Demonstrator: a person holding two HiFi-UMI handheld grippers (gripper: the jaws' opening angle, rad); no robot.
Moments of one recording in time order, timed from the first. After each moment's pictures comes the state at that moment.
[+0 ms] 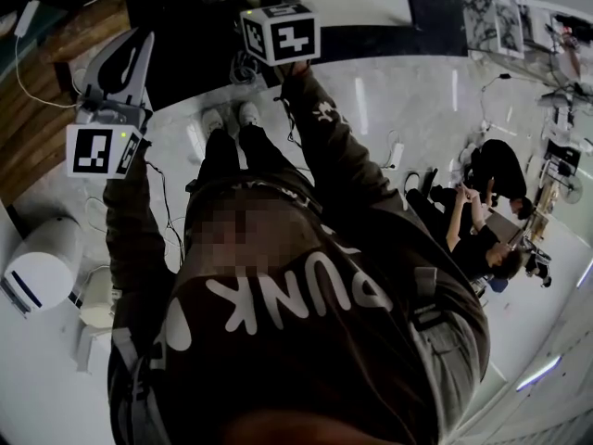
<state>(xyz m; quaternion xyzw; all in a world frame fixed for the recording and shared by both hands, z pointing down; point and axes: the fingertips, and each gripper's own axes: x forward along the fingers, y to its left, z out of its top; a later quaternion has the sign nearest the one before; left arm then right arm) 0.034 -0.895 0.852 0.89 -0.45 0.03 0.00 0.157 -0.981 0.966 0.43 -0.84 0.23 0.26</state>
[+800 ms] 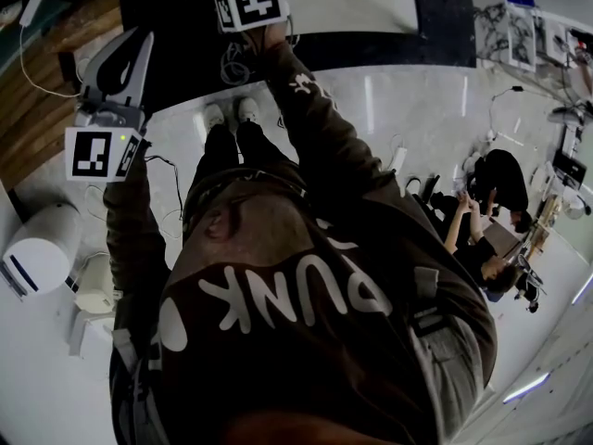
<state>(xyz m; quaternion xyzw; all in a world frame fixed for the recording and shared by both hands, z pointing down) 0.060 -0.914 0.854 0.88 -0.47 0.05 0.01 0.147 -1.016 1.036 0.38 -0.80 0.31 0.34</state>
